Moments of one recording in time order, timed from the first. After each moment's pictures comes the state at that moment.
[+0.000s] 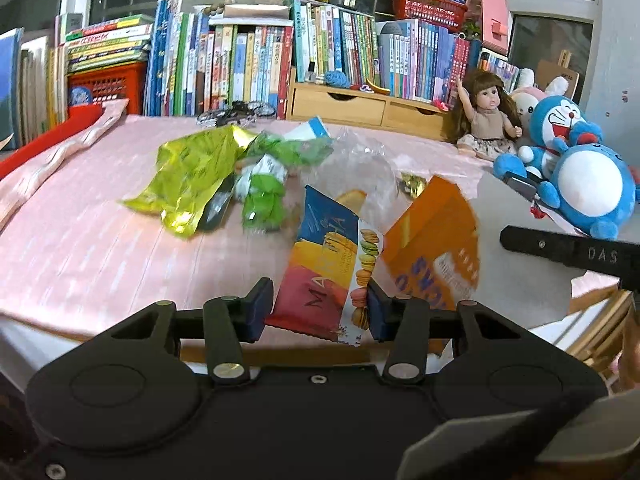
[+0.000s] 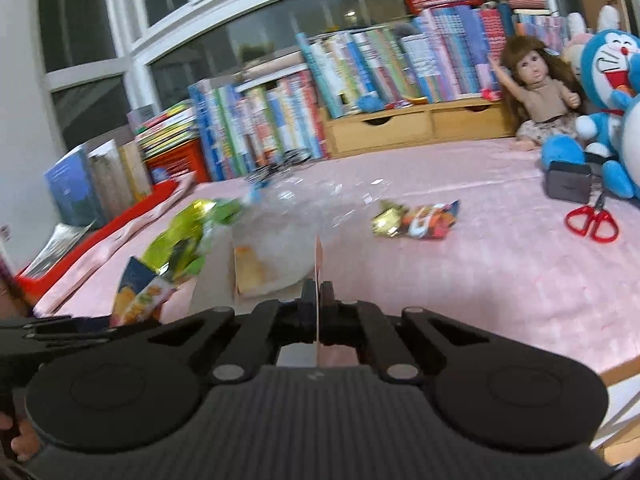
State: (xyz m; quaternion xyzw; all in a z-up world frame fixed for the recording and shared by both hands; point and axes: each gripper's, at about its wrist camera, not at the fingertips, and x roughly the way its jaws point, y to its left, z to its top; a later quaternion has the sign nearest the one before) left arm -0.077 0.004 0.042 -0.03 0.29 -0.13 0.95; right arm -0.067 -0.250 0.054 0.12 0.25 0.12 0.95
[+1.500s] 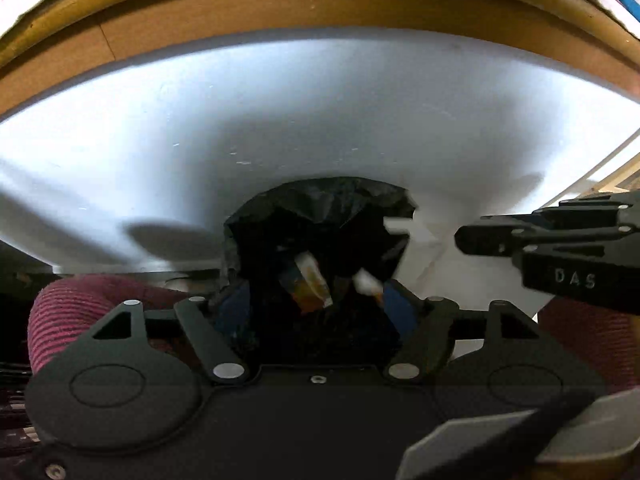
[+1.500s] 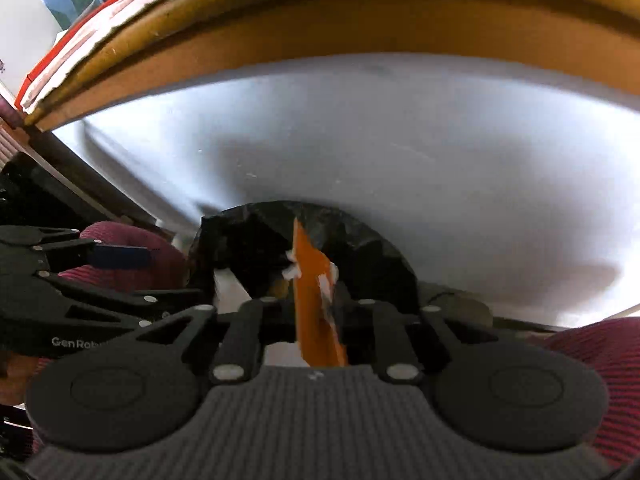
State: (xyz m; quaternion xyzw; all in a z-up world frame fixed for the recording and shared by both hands) left arm -0.100 0.024 -0.130 0.06 0.56 -0.09 0.82; right arm -0.077 -0.169 -0.122 0.09 0.52 0.20 0.83
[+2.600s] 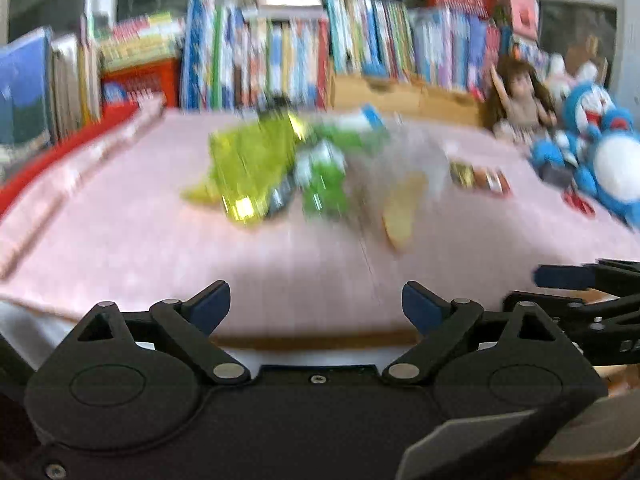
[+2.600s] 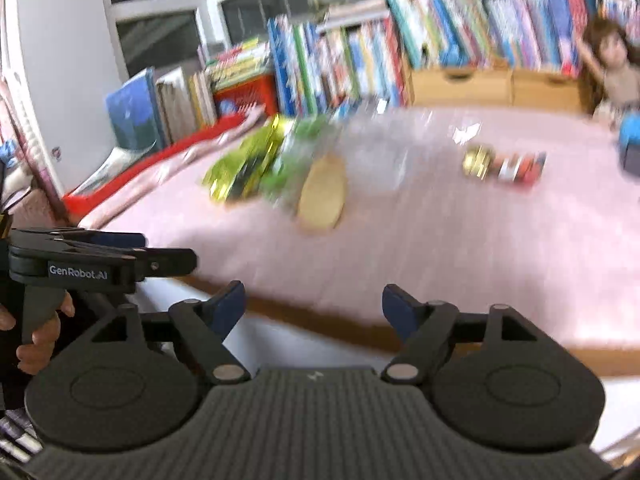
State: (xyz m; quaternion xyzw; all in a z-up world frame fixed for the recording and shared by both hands) left arm -0.081 0.036 0.045 0.00 0.29 -0.07 0.95; right arm -0.061 -0.217 0.030 0.06 0.27 0.20 0.94
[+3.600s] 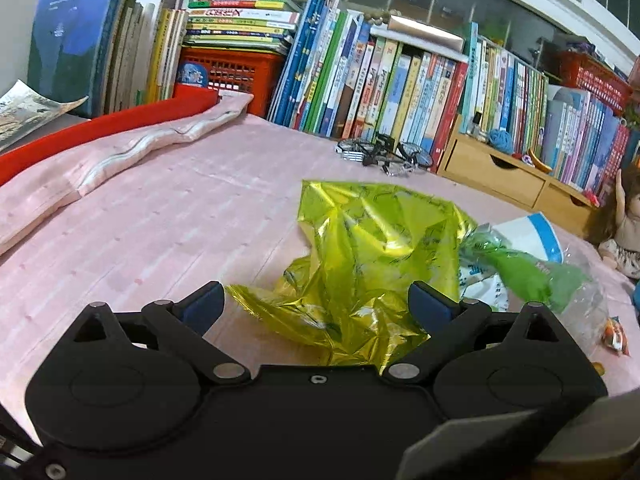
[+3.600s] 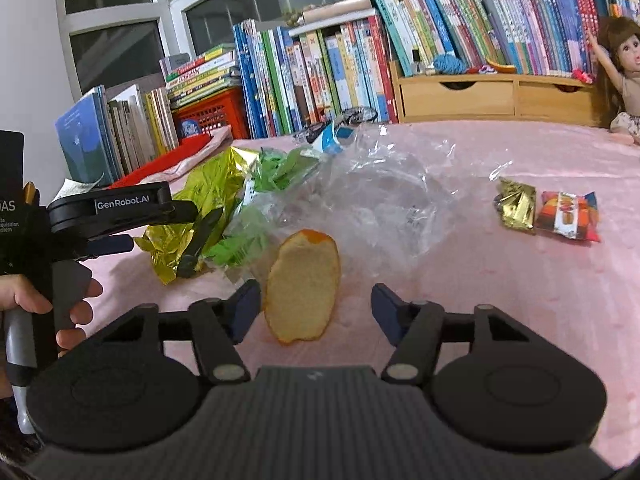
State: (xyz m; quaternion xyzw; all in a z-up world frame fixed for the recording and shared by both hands) left arm 0.081 0.099 0.008 -0.12 0.27 0.04 0.95; right arm 0.044 -0.168 0.002 0.08 0.29 0.17 0.94
